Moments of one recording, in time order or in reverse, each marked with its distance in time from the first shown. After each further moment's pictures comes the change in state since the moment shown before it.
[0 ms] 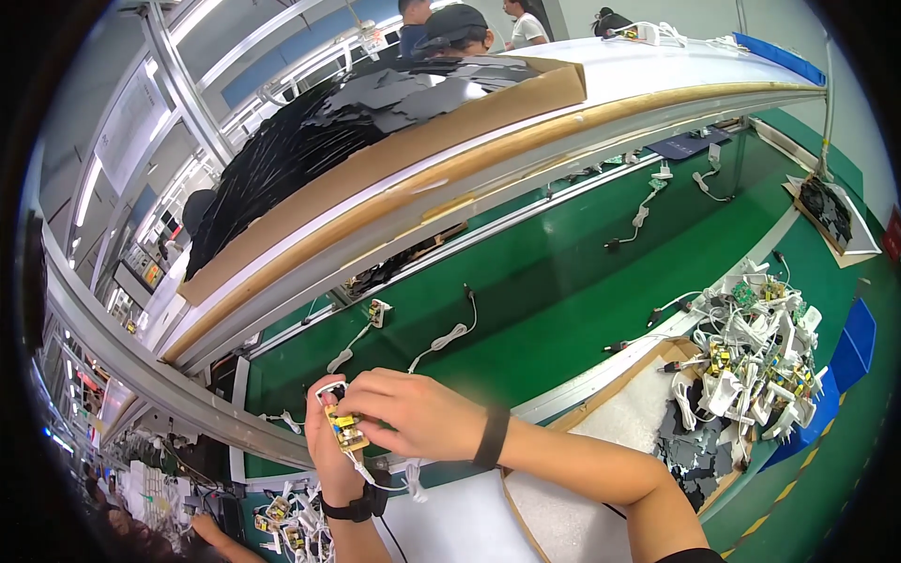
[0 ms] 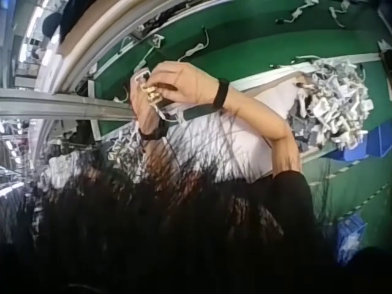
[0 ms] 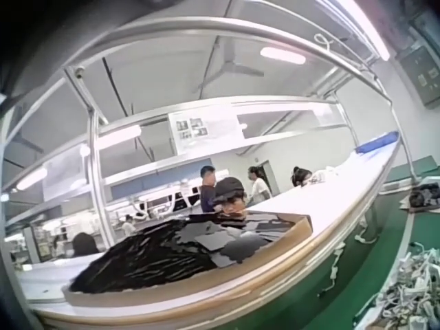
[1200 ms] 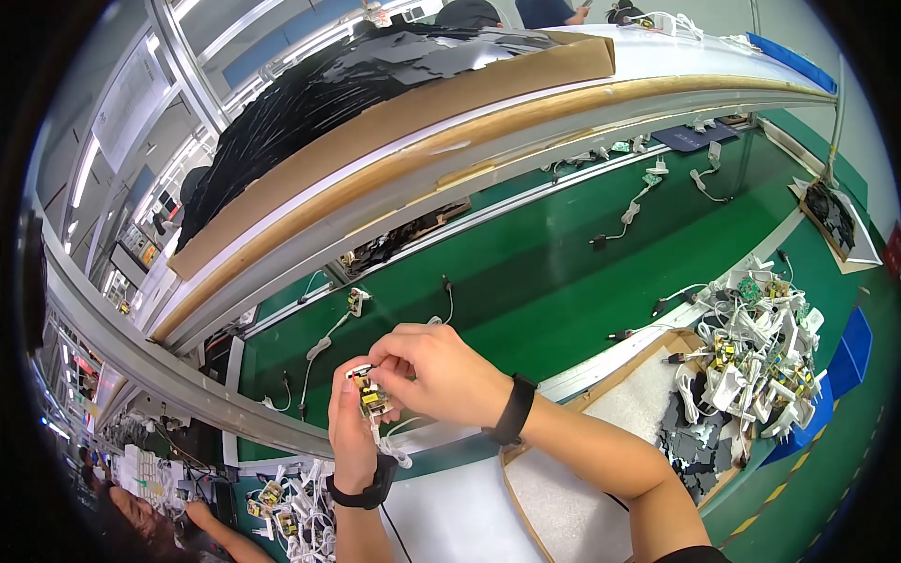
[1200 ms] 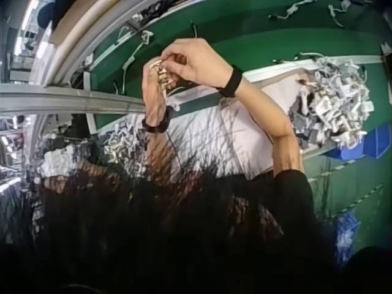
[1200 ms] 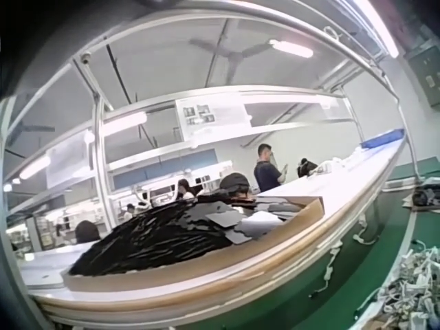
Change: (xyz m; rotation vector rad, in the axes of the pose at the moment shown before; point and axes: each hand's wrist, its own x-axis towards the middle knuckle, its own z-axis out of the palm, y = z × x) left_hand -0.006 -0.010 0.016 0.004 -0.200 -0.118; right_hand -0.002 0.015 -0.009 0.101 -0.013 0.485
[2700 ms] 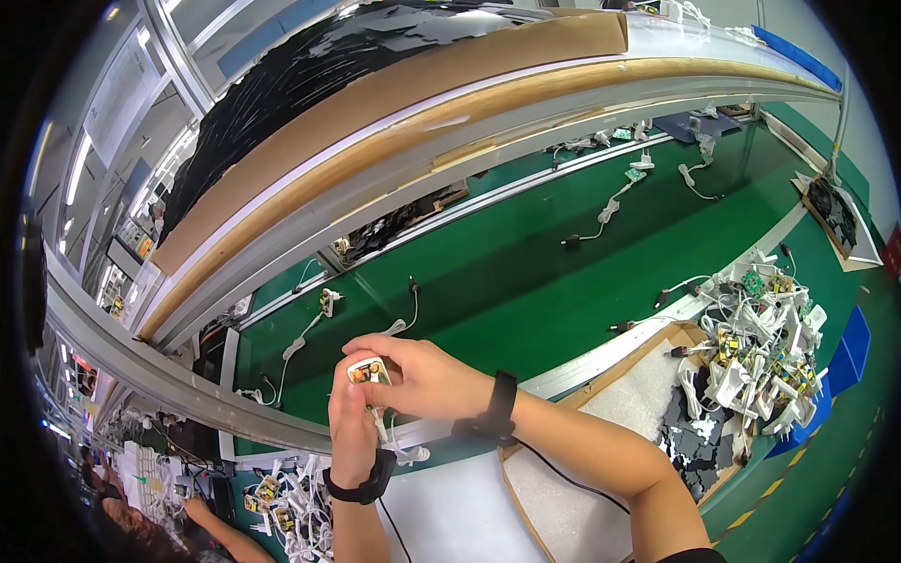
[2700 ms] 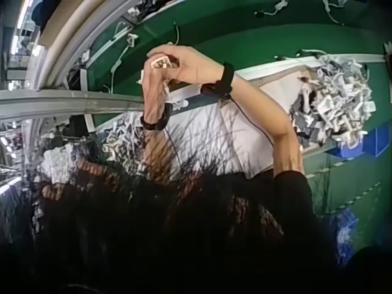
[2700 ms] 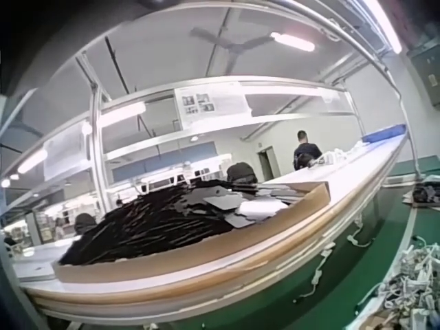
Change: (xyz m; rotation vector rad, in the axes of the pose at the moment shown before) left_hand 0.011 -0.023 -0.004 0.016 -0.087 0.014; right_hand 0.004 0.034 0.024 0.523 -0.206 0.343
